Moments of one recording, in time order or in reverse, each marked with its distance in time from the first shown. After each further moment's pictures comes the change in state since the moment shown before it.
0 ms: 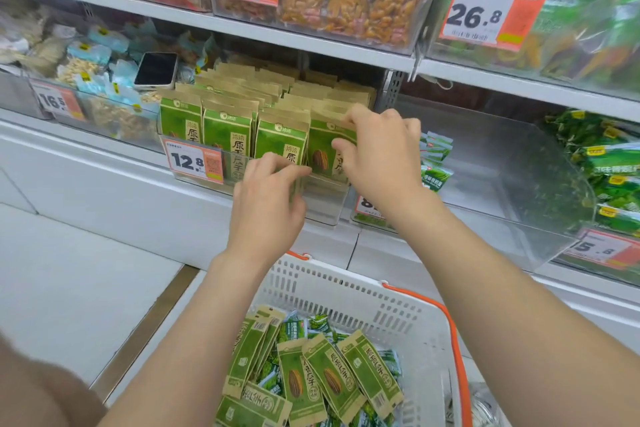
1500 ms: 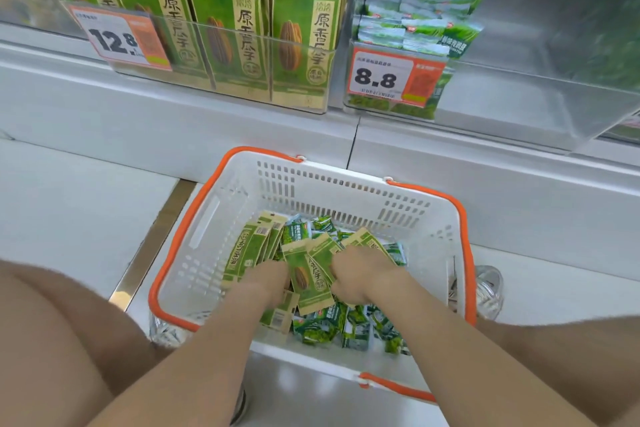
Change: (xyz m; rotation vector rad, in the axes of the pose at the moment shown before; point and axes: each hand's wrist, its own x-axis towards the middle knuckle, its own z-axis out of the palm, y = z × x) left_hand -0.229 -0.099 0.153 0.333 -1.329 -0.317; right_hand -0.263 0.036 0.140 -0.009 -1.362 -0.110
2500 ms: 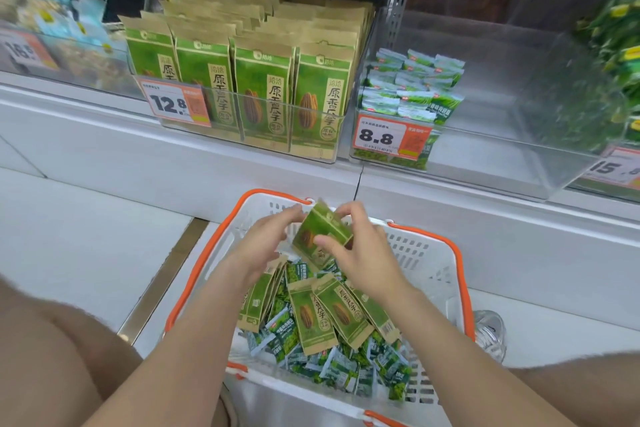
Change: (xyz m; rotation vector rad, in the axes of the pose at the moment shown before) left_hand -0.069 0.013 -0.142 -1.377 0.241 0.127; right_hand -0.030 -0.012 -0.062 0.747 0.815 -0.085
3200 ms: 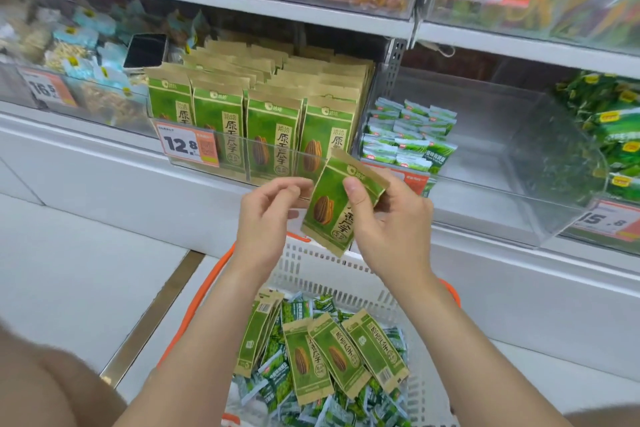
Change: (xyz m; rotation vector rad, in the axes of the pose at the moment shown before) left_hand -0.029 0.089 0.011 -0.104 0.255 0.664; right_hand 0.033 -0.085 -0.073 0.132 0.620 -0.346
